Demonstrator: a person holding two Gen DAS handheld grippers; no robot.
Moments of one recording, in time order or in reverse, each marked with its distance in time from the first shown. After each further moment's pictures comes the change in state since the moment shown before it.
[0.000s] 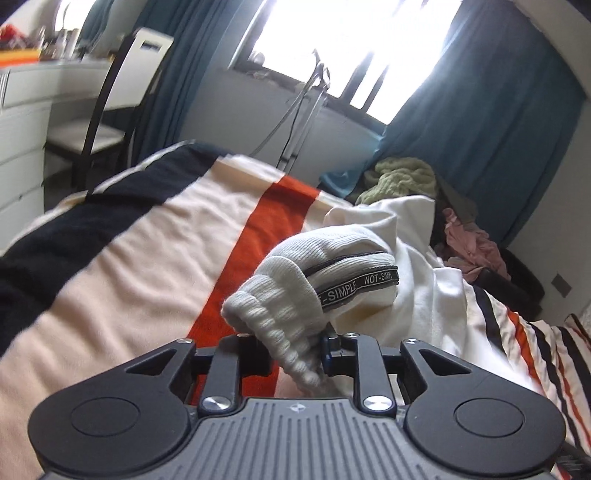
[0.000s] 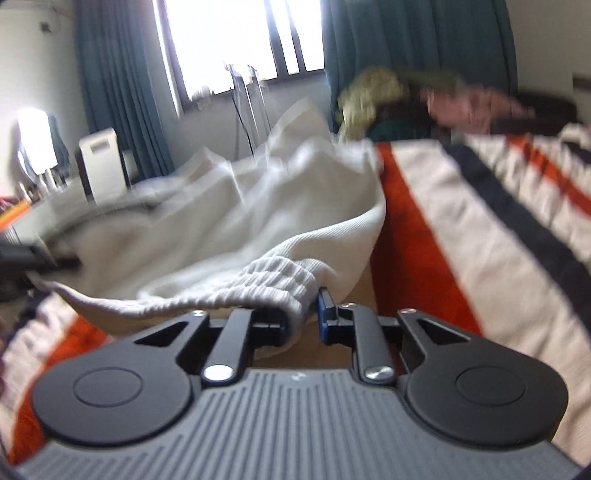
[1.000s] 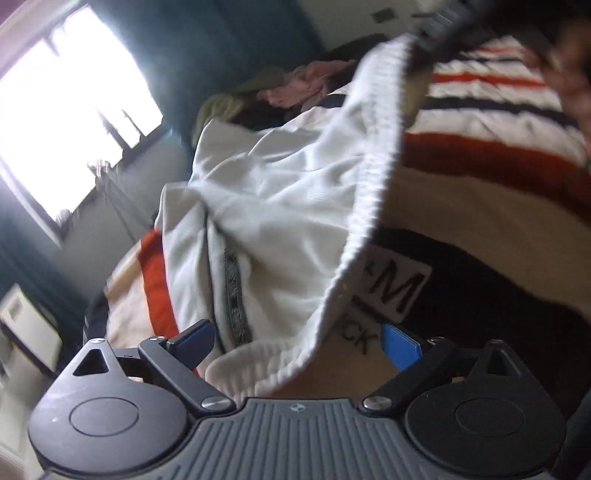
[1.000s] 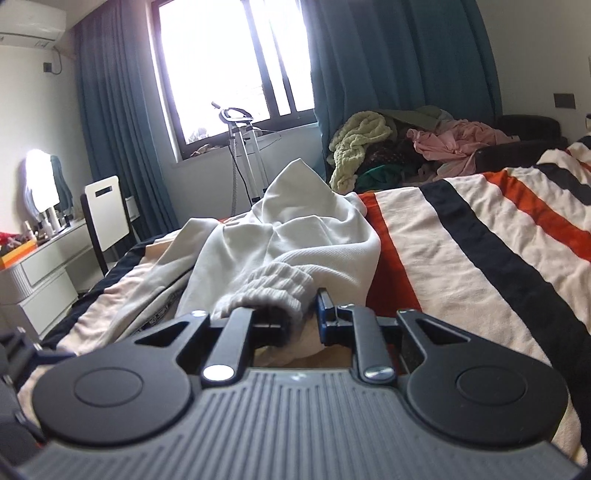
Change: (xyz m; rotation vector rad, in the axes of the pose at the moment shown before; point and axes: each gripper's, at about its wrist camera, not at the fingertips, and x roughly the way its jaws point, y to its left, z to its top) left arm -0.032 -0.100 -0.153 1.245 0.013 0.028; right arm -0.038 -0.020 0.009 0.069 -0.089 -0.009
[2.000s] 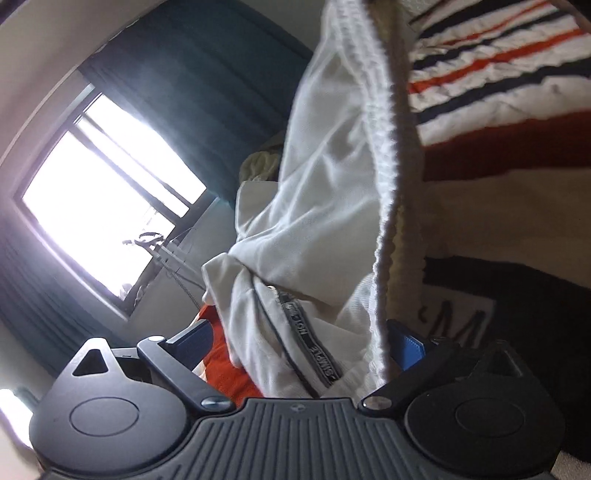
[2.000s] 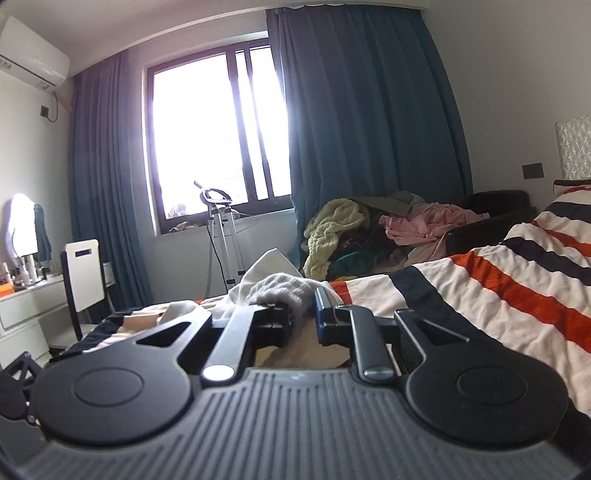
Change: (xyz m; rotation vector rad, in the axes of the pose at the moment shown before) left arm 0.034 -0.033 0.019 0.222 -0.135 0.248; right arm -0.037 0.000 0.007 -0.051 -0.302 -0.100
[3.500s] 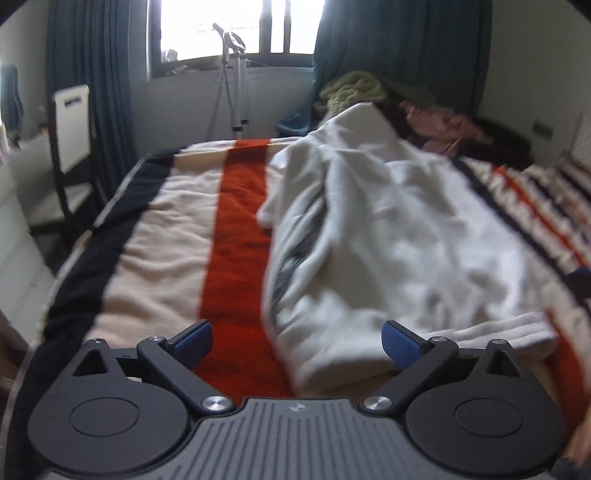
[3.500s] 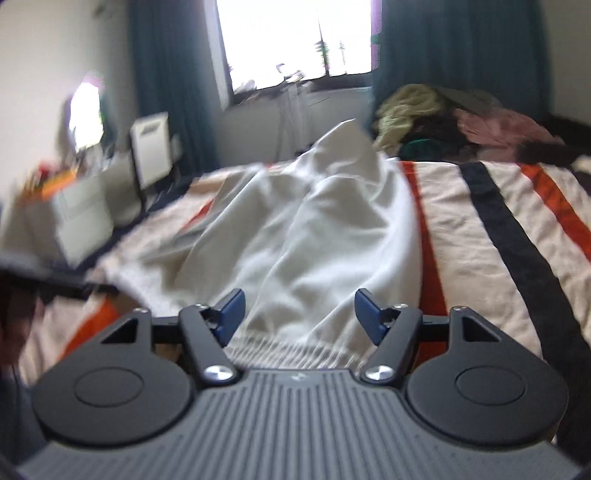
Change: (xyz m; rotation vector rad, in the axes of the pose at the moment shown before) left arm -0.076 0.144 -0.054 -1.026 0.326 -0.272; right arm -0.009 0.000 -0.019 -0.052 0.446 0.225
